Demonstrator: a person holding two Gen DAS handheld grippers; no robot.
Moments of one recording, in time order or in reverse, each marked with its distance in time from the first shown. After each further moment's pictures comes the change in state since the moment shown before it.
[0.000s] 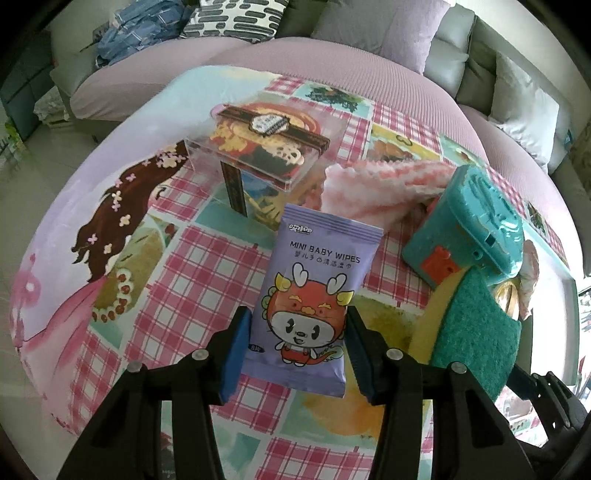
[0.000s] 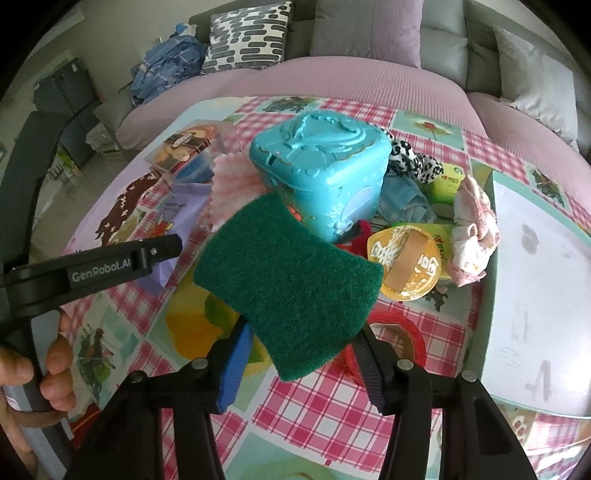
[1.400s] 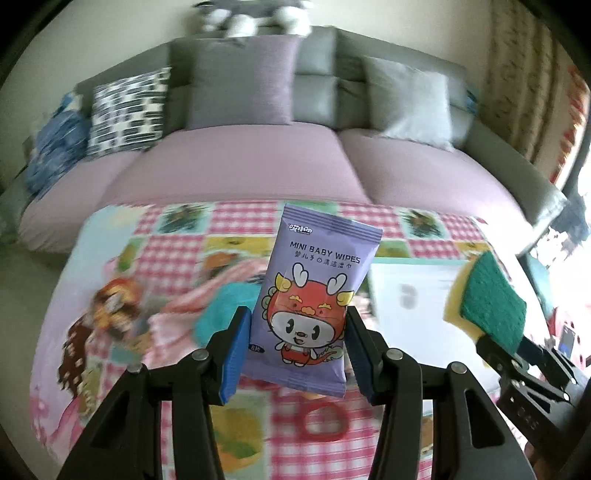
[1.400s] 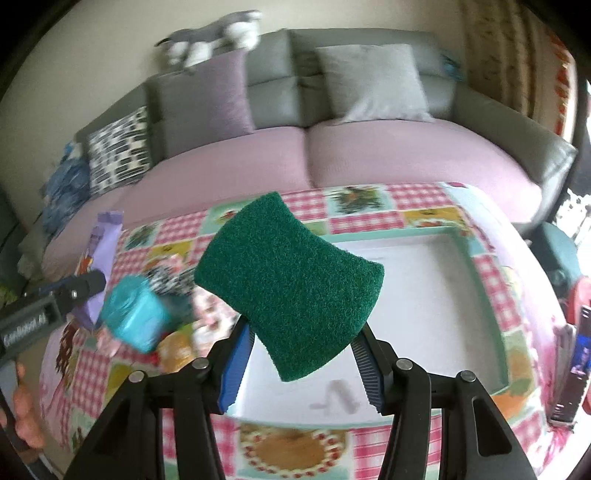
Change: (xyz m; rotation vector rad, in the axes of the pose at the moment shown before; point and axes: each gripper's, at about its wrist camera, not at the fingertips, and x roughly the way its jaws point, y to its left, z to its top) left arm -0.089 -0.194 0.038 0.363 -0.205 -0.142; right arm -0.134 -0.181 -0.004 0.426 -0.239 -0.272
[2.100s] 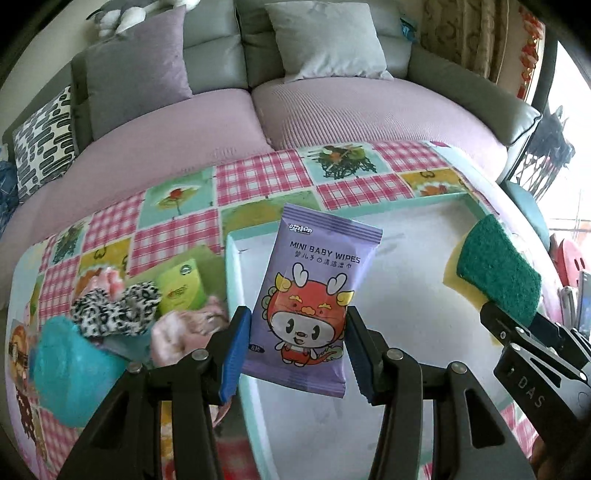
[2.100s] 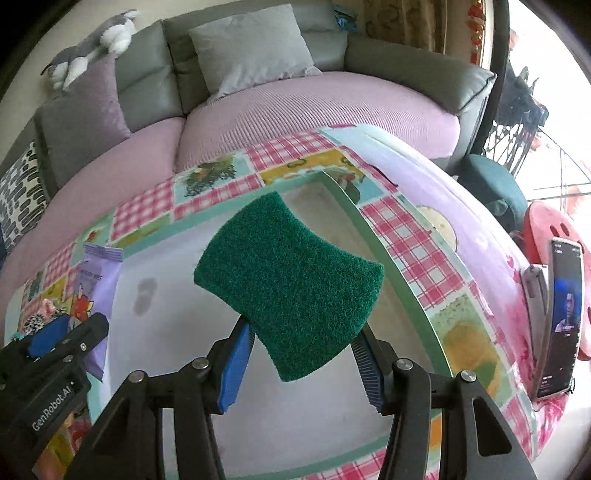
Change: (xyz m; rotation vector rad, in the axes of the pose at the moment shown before) left arm 0.112 -0.140 -0.011 0.218 0.117 -0.072; right arm 0.060 -0.114 -0.010 0.248 0.097 -0.264
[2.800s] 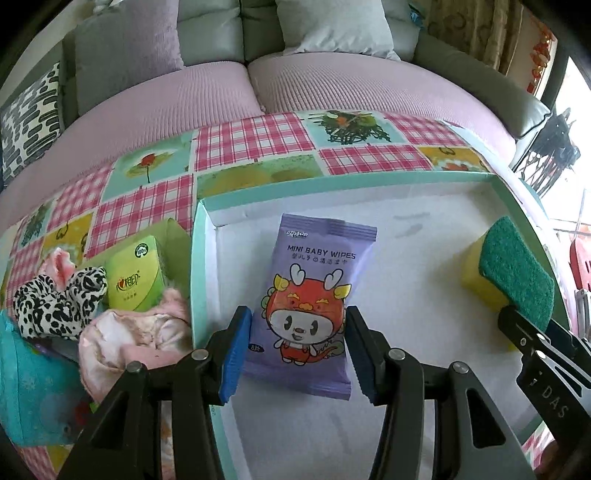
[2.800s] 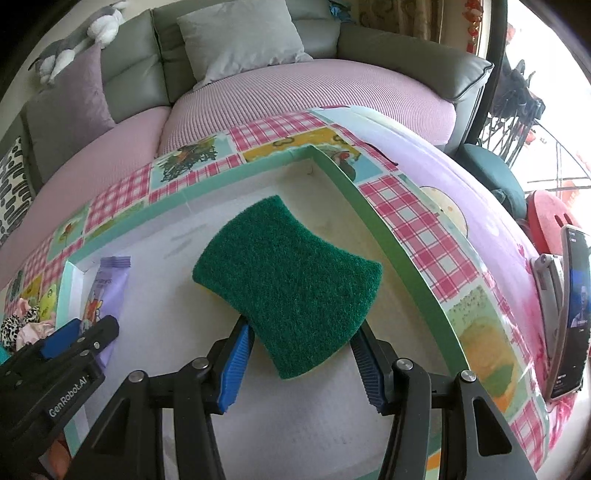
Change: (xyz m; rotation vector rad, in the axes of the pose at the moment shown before) left arm 0.058 0.003 -0.008 -0.030 0.062 -0.039; right arm 0.034 -0.001 -0.004 0.006 0.031 -0.033
